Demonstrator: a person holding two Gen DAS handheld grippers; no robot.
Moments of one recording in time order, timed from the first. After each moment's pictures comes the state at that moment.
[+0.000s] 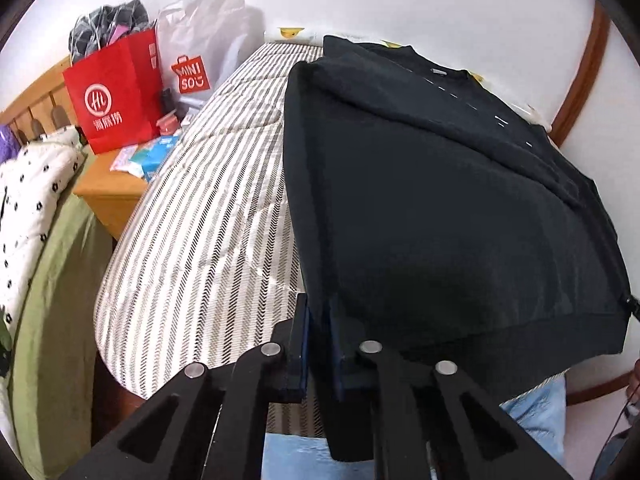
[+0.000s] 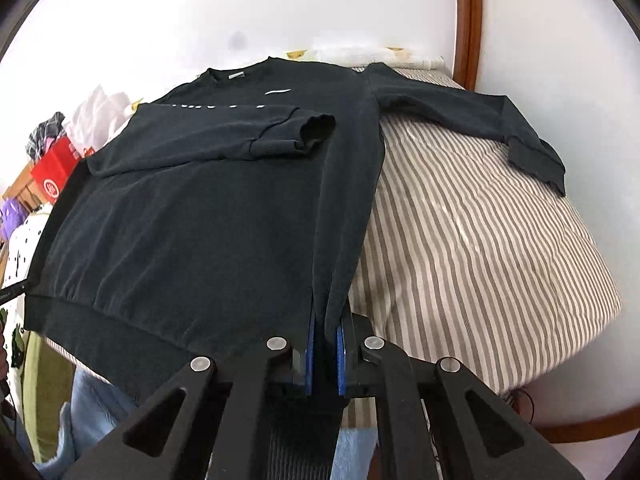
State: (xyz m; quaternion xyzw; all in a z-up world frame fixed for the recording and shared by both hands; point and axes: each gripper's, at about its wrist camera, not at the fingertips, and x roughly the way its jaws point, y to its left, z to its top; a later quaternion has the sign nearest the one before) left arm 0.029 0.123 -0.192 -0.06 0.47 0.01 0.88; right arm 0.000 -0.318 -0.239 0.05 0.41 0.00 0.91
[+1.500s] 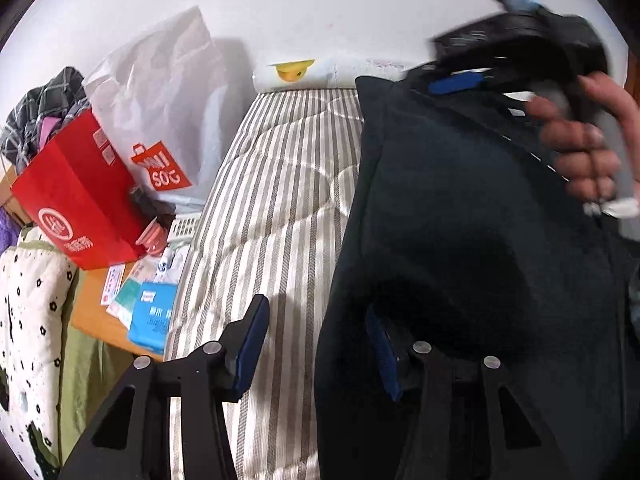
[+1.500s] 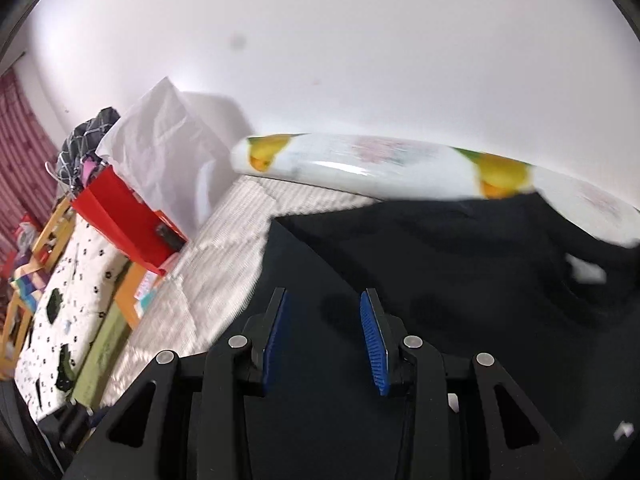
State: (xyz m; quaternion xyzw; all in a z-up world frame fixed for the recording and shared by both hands) left arm 0.276 0.154 -0.191 0.02 0.45 0.04 0.89; right arm 0.488 0.030 -0.181 0.01 0.43 0.25 0.87
